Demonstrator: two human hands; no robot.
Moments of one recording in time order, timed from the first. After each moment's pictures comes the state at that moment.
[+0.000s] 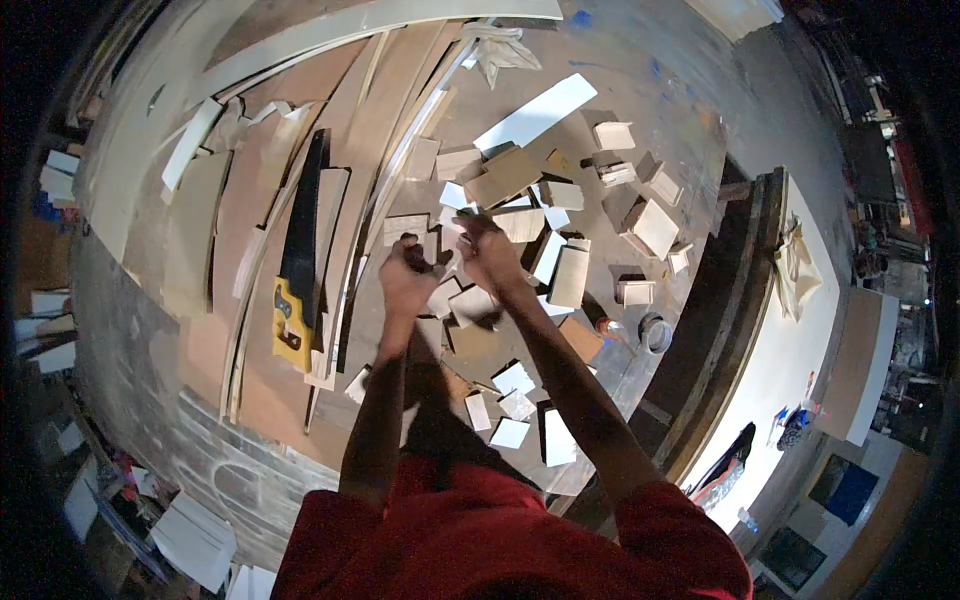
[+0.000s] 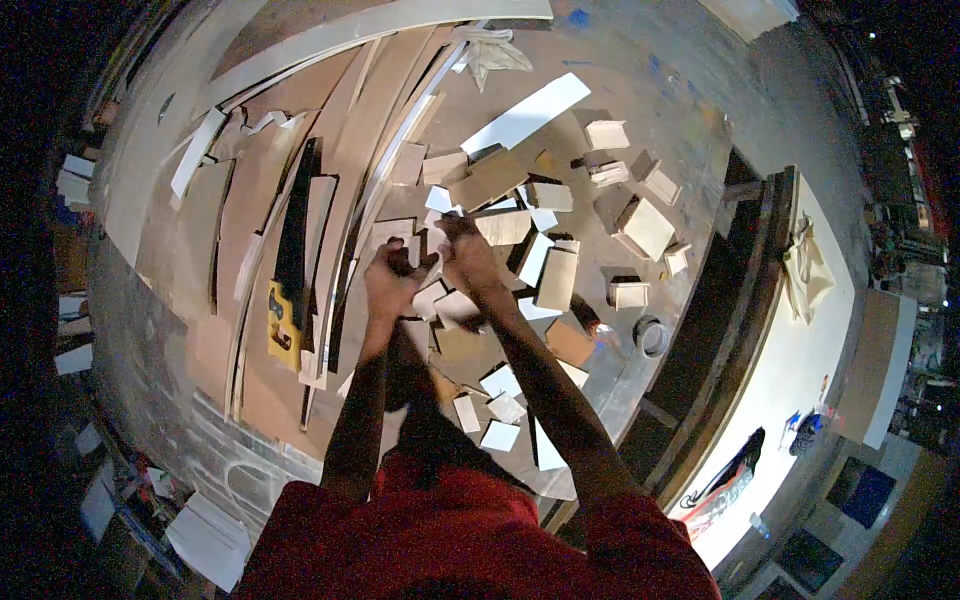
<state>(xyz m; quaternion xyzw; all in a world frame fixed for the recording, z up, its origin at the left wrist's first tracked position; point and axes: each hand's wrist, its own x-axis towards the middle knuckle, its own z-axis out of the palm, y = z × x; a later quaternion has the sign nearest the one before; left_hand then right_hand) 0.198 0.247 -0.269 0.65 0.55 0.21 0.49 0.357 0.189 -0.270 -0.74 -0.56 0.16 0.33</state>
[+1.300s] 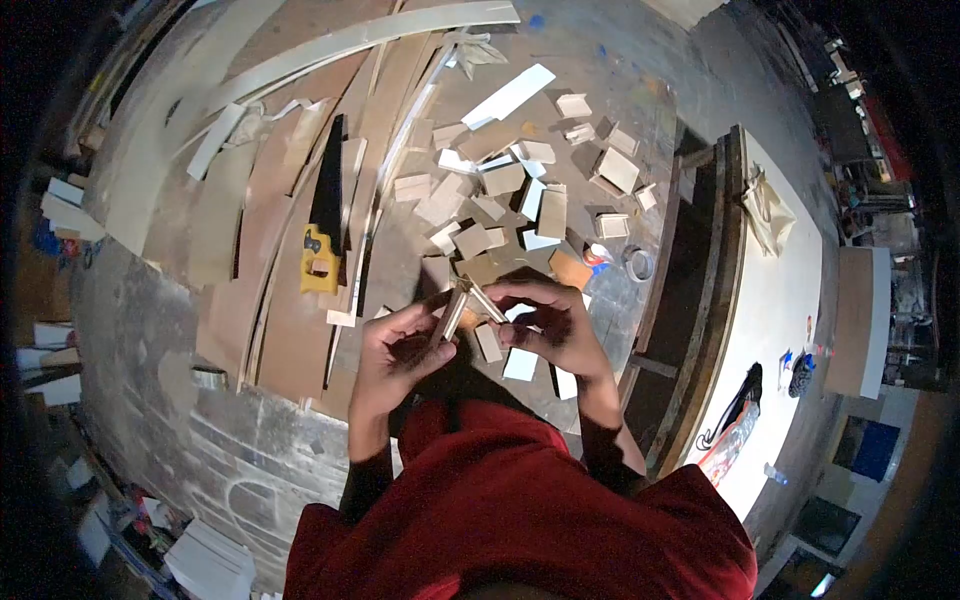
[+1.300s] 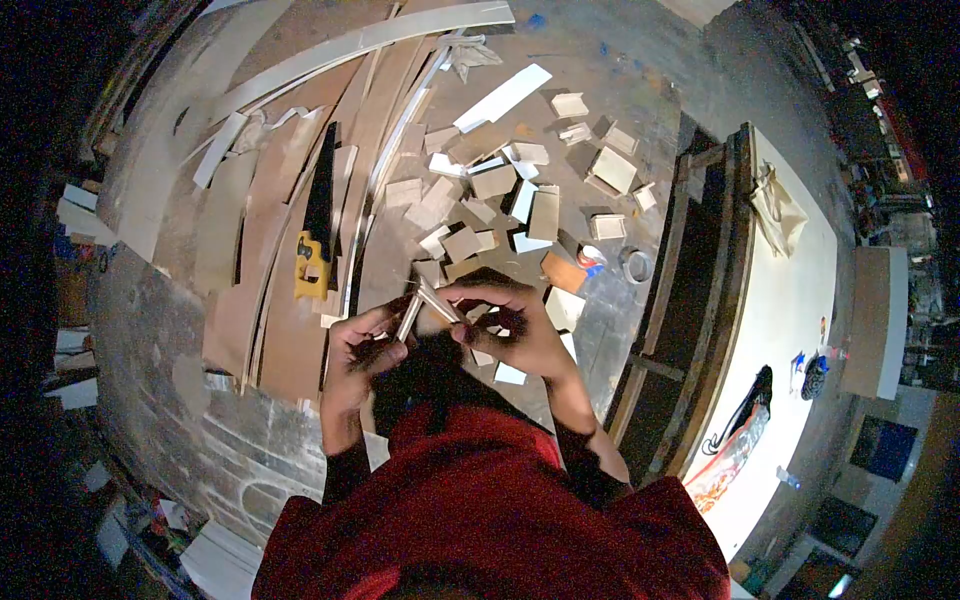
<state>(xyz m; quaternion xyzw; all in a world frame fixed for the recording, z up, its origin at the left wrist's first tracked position) 0.023 0.099 0.005 0.55 0.27 0.19 0.77 0.229 -0.023 0.019 -0.55 -0.42 0.45 0.57</state>
